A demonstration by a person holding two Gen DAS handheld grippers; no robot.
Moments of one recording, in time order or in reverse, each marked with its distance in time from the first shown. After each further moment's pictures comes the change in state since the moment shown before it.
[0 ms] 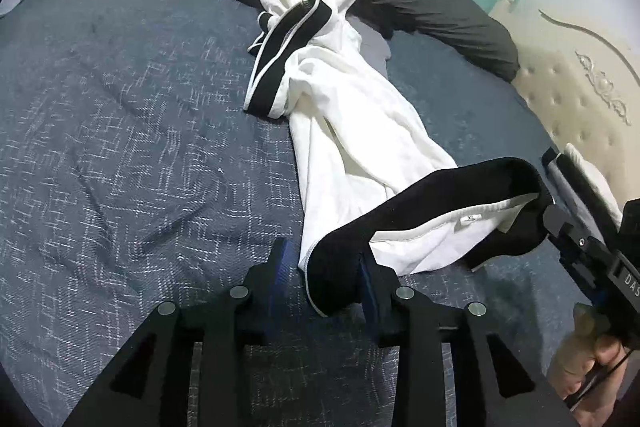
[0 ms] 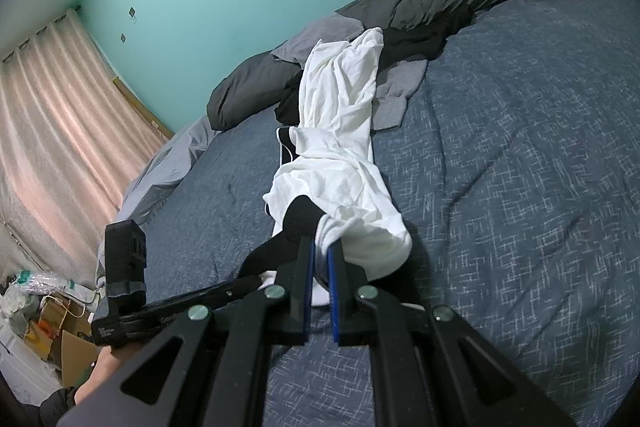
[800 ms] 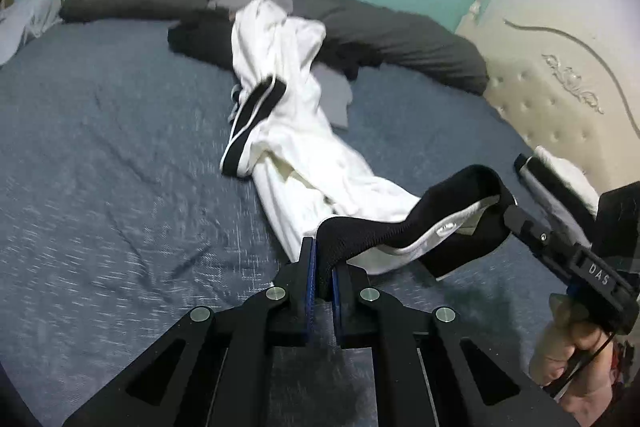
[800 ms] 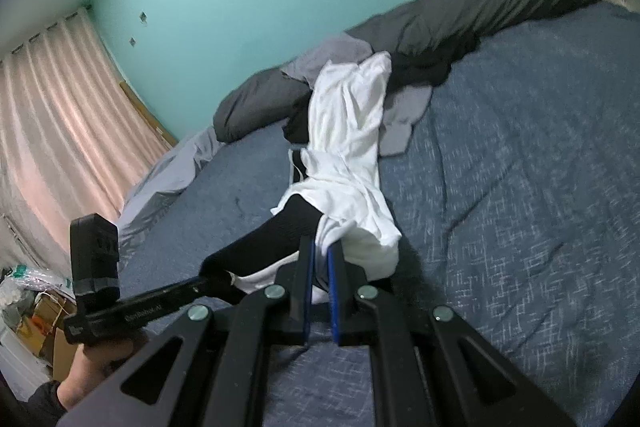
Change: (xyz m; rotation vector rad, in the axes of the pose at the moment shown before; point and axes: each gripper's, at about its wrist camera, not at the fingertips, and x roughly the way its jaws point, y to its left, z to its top) left arm -0.084 -0.033 0.013 0.110 -0.135 -0.015; right arm -0.031 0.021 0.008 -0.047 -0.074 0.001
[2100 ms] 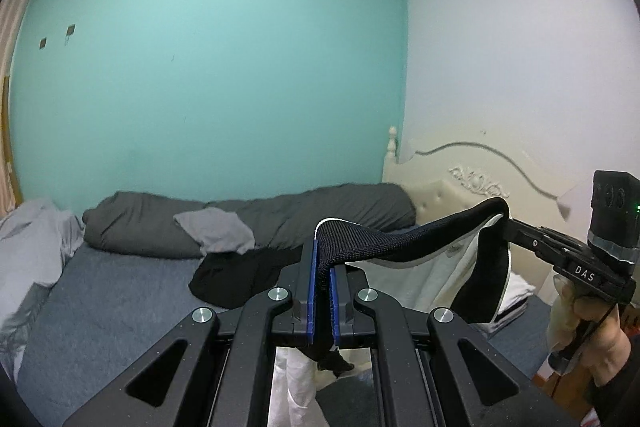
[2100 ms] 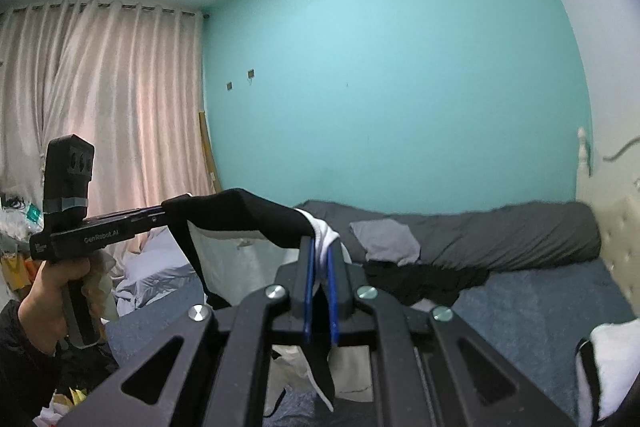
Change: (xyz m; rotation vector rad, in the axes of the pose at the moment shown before) left arm -0.428 -0.180 0.164 0.301 -0.485 -0.017; right arm -0.318 0.285 0.189 -0.465 -0.316 0.006
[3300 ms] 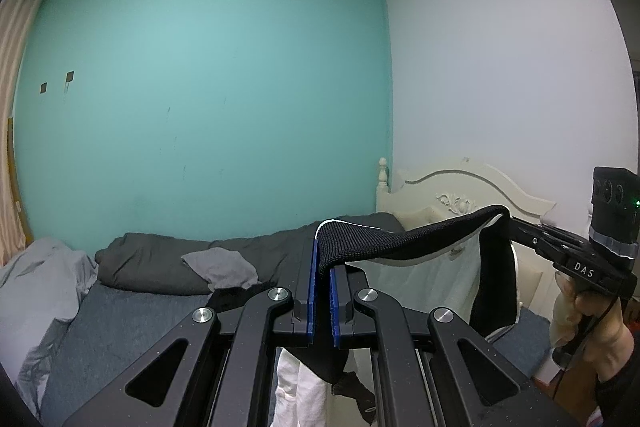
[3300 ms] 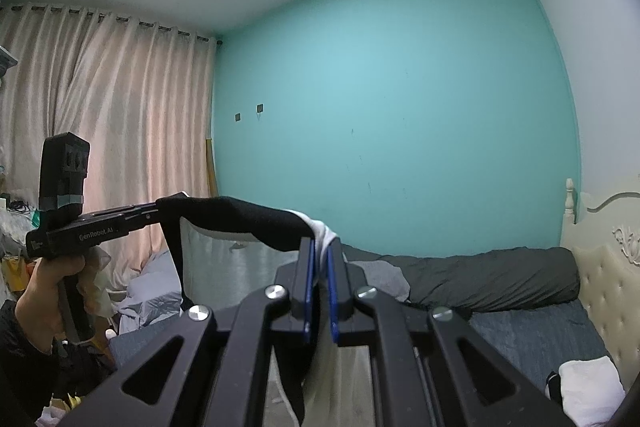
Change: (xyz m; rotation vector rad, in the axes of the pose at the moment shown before) left arm -0.082 -0.038 0.064 0.057 -0.087 0.005; right arm -0.079 0.035 0.071 -0.059 -0.091 -0.018
